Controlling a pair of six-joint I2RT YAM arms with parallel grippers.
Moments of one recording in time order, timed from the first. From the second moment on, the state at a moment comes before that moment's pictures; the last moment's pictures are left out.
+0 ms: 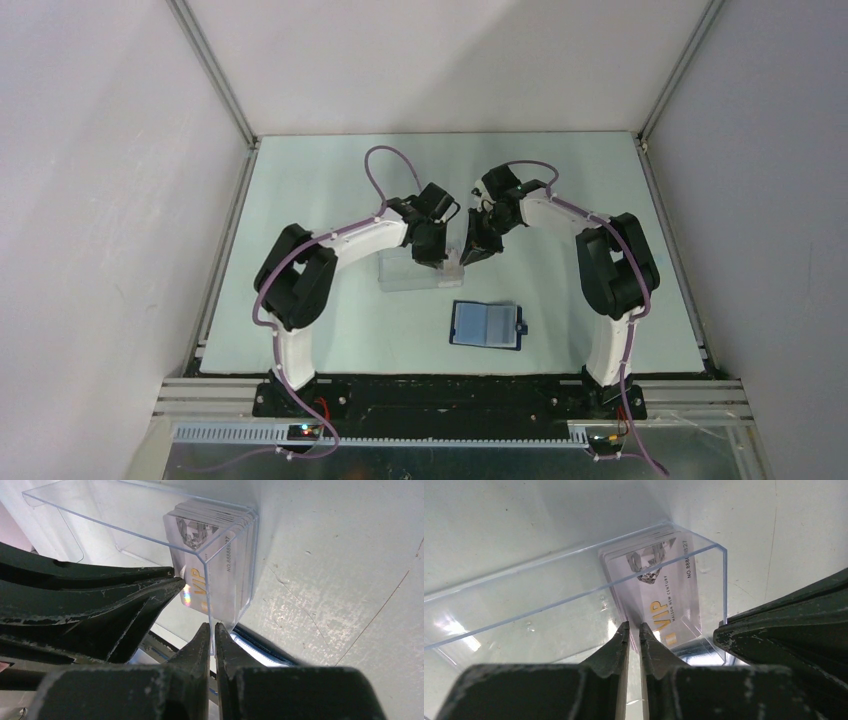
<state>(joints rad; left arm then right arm) -0.71 1.92 1.38 -0.61 0.04 -0.60 0.47 1.93 1.40 -0.68 -0.51 0.50</state>
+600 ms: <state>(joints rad) -0.72 1.86 1.38 -0.61 0.04 -0.61 0.47 1.93 1.40 -0.68 -0.51 0.50</state>
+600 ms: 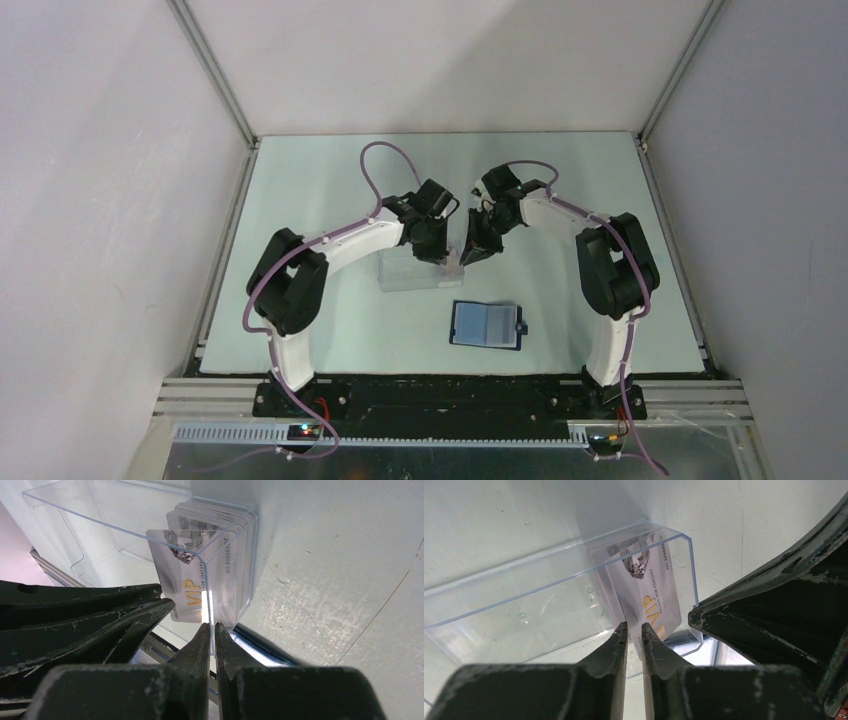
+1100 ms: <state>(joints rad) -0.72 1.83 1.38 -0.57 0.07 -0.63 0.47 1.93 1.40 -0.68 -0.51 0.50</state>
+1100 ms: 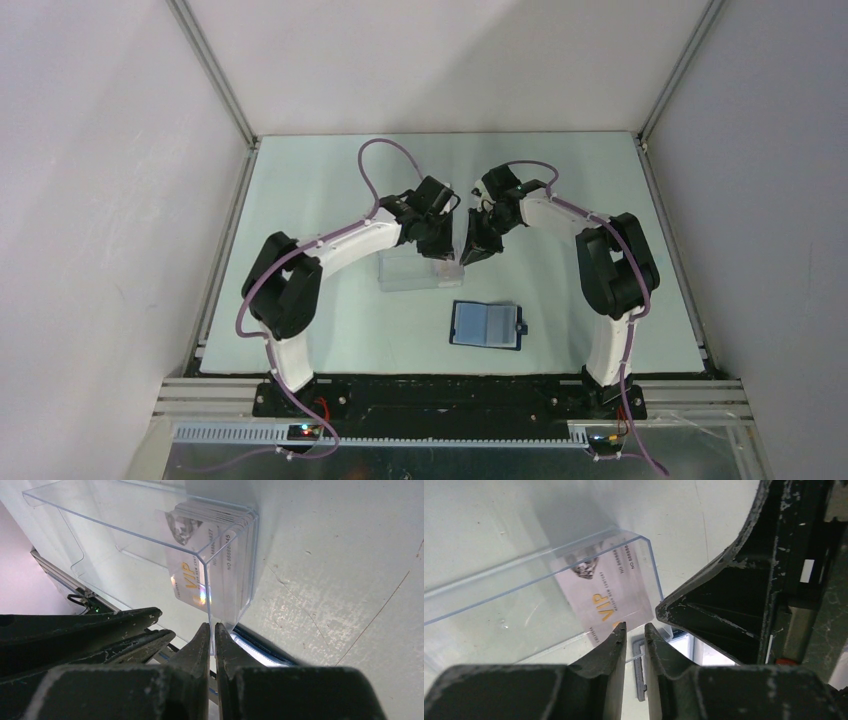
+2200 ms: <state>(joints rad) -0.56 1.72 1.15 -0.47 0.13 -0.63 0.48 1.89 1.40 -0.72 -0.44 0.49</state>
